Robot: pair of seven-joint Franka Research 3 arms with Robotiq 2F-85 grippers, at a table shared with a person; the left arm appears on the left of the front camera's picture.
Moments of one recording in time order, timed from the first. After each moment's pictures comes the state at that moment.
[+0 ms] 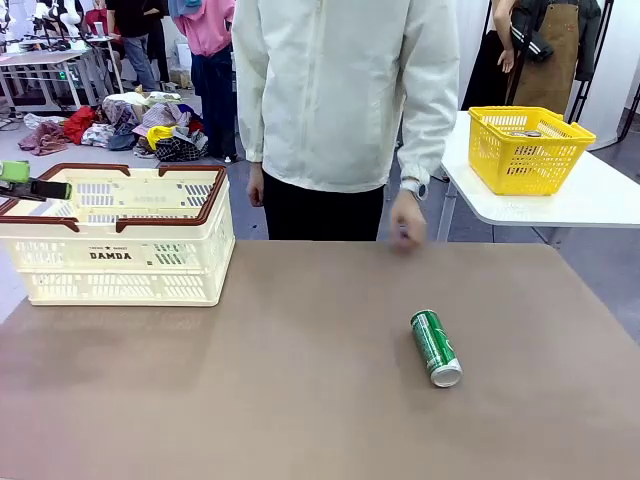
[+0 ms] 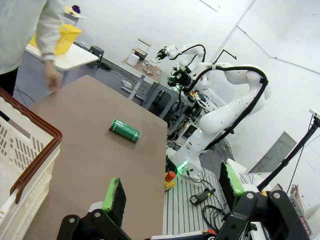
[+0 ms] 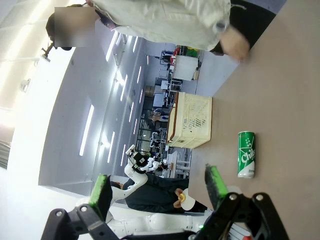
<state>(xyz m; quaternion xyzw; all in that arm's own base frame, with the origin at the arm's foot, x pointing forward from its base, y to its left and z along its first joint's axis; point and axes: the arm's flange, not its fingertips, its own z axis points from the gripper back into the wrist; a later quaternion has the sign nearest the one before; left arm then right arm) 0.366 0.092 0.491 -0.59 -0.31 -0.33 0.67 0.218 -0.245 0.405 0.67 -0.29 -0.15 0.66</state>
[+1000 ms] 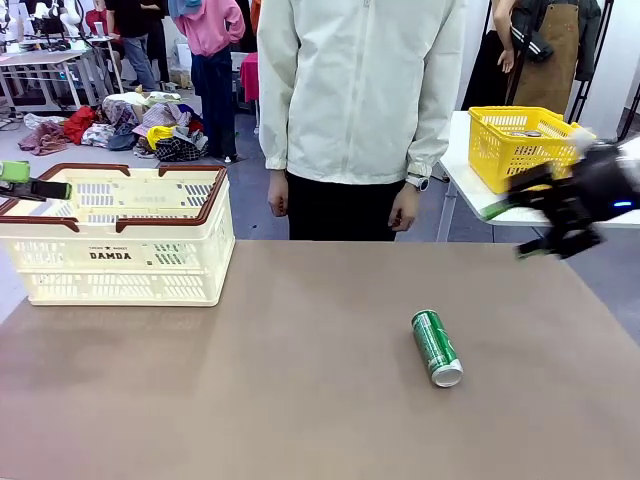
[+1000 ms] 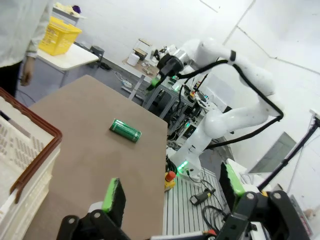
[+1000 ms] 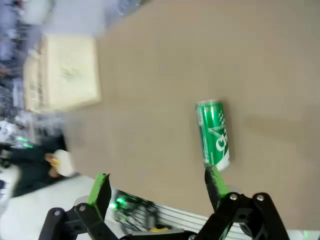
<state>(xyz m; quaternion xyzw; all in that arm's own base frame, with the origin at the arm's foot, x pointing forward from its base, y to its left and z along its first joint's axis) 0.367 0.092 0.490 -0.59 -0.31 -0.33 0.67 0.355 0.087 0.466 0.31 -0.10 -0.08 0.94</state>
